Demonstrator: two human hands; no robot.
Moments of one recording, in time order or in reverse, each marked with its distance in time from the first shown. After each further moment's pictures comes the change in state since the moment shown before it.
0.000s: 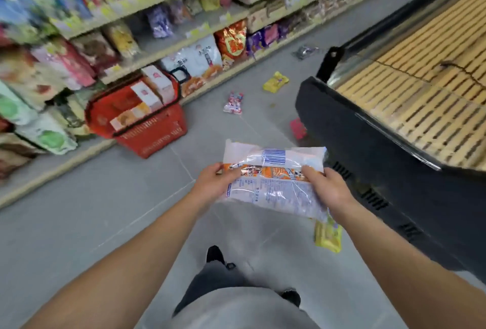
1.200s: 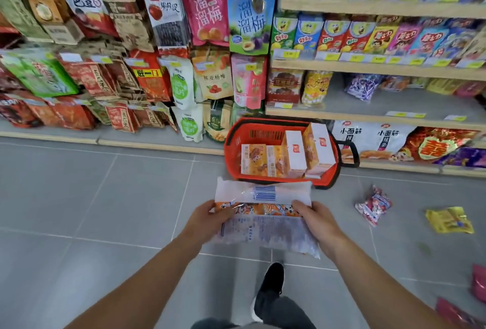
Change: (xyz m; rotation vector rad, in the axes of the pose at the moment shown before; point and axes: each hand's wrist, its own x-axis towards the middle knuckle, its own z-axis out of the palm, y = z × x) left_hand 0.202 -0.001 -0.501 -0.455 0.670 -0.274; right_hand 0.239 -0.306 0.593 -0.361 -0.663 -0.101
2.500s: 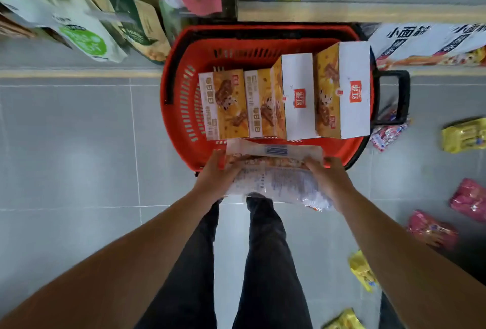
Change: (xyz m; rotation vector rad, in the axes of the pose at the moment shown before) left_hand 0.431 0.043 0.150 0.296 -0.279 -0.335; right_hand 0.410 -0.004 -0.022 -0.252 0.142 0.576
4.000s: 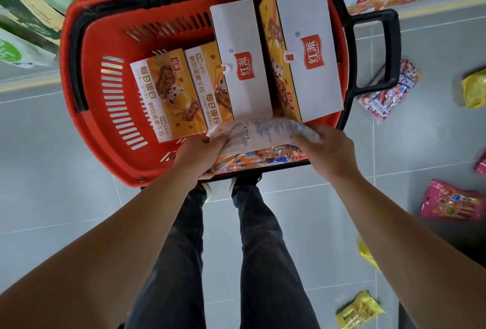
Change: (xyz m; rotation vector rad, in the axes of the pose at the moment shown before) left_hand 0.107 0.036 0.111 0.166 0.124 -0.266; right_hand 0.123 0.053 -0.064 -0.250 0.123 -0.368
